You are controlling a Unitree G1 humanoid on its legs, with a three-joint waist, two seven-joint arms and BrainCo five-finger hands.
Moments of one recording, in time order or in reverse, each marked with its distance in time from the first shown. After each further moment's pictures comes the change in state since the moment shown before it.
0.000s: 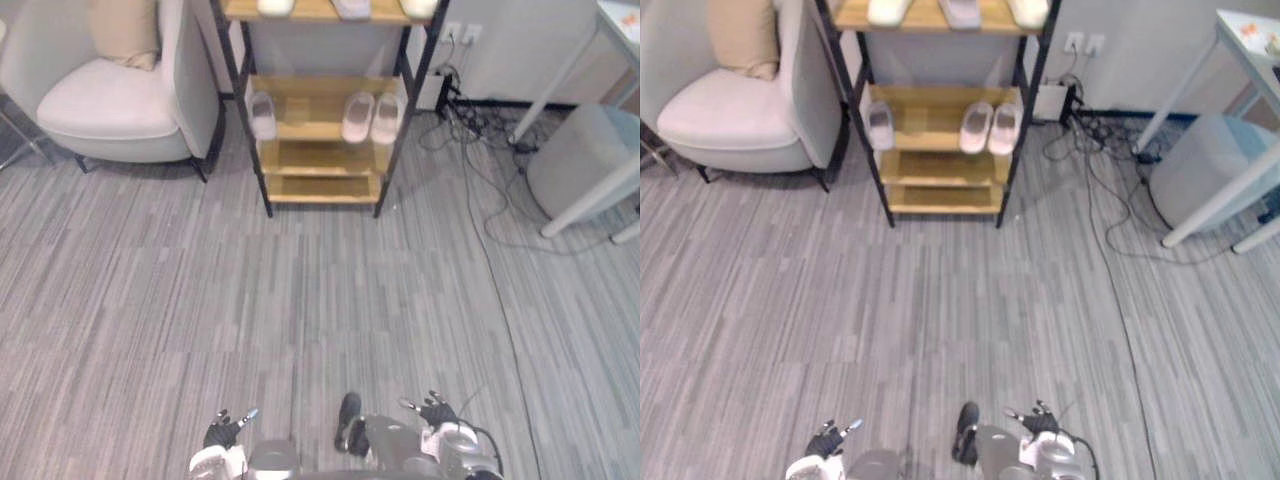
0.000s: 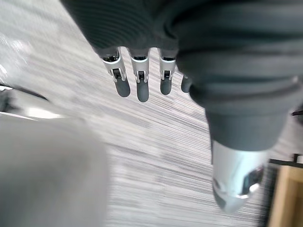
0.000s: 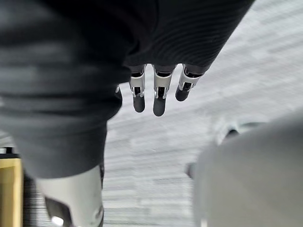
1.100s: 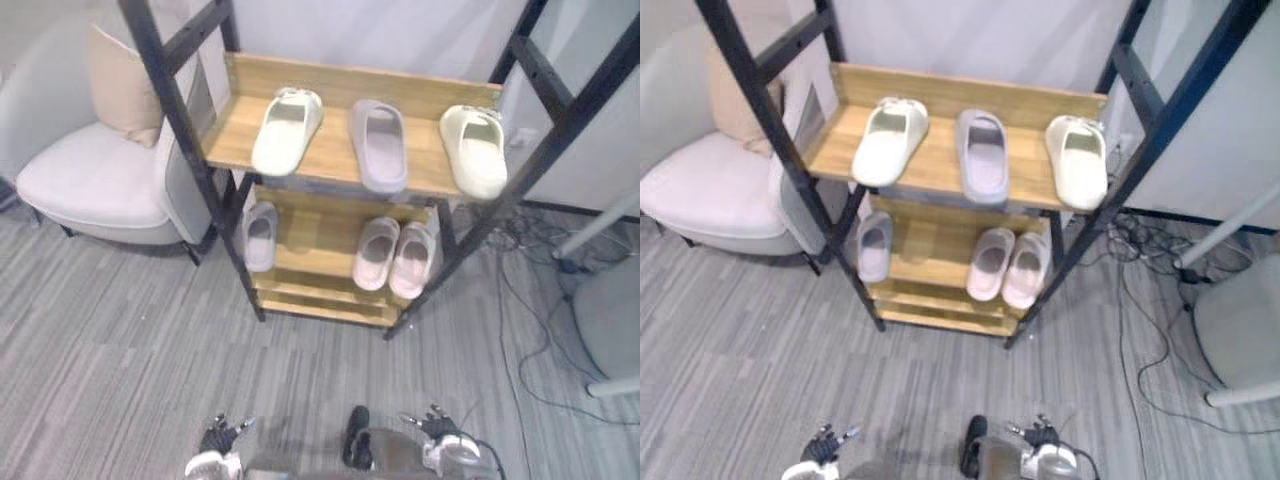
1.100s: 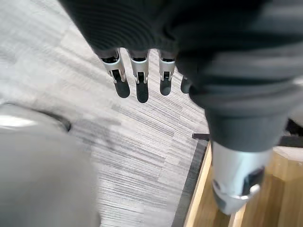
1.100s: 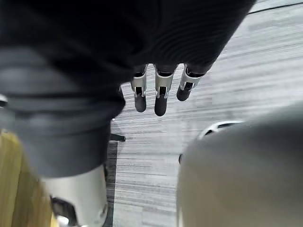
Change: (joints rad) left arm 0.017 0.010 -0.030 0.033 0.017 0.002 -0.002; right arm 0.019 -0.013 -0.004 0.042 -0.007 0.001 0.008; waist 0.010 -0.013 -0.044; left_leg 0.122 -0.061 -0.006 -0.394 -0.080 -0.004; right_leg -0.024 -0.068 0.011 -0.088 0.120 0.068
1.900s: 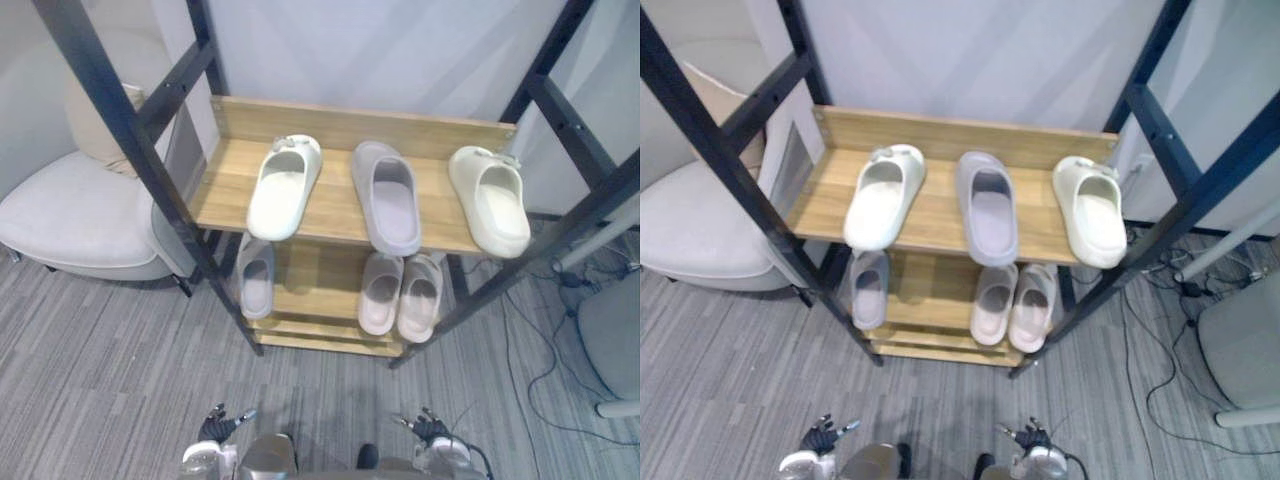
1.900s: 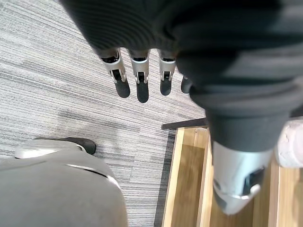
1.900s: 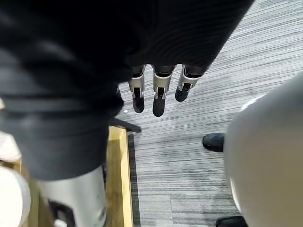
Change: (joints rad) left arm -0.032 0.059 -0.101 0.047 0.036 0.005 -0.005; right arm 0.020 0.025 -0.016 0.008 0.005 0.000 -0.012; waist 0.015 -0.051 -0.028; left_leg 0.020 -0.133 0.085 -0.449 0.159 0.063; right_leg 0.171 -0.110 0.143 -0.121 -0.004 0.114
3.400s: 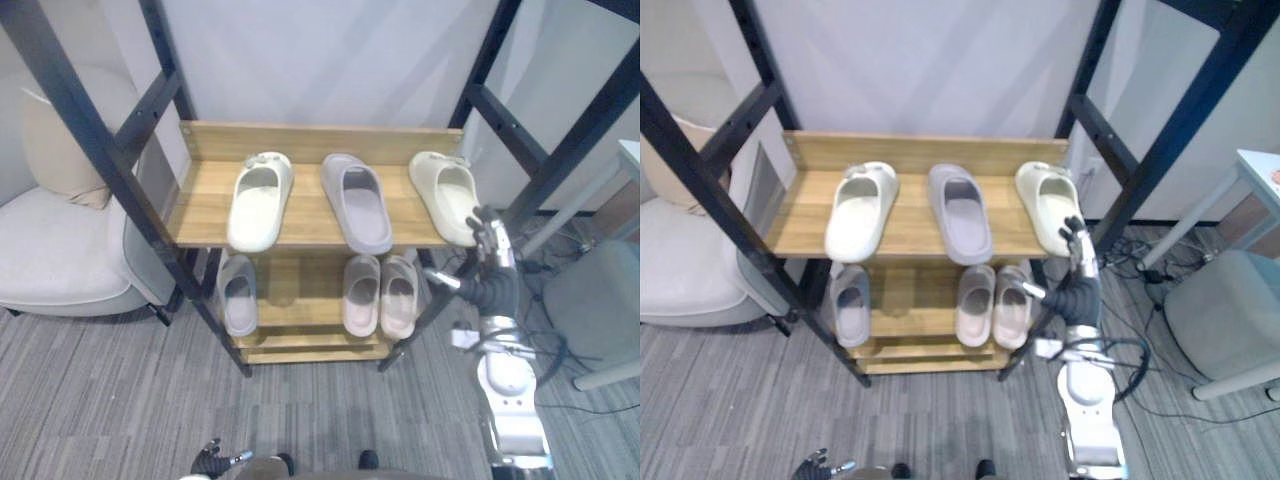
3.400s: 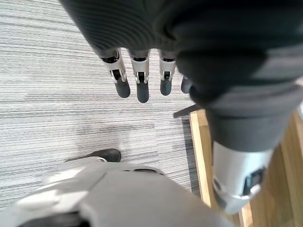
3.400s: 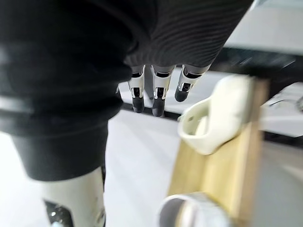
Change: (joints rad) left arm 0.092 0.043 -0.088 0.016 0.100 -0.013 -0.015; right arm 0.033 -0.114 0.095 -1.370 -0.163 -0.150 -0.067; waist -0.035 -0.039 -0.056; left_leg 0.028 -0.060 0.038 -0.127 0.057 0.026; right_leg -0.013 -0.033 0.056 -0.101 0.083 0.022
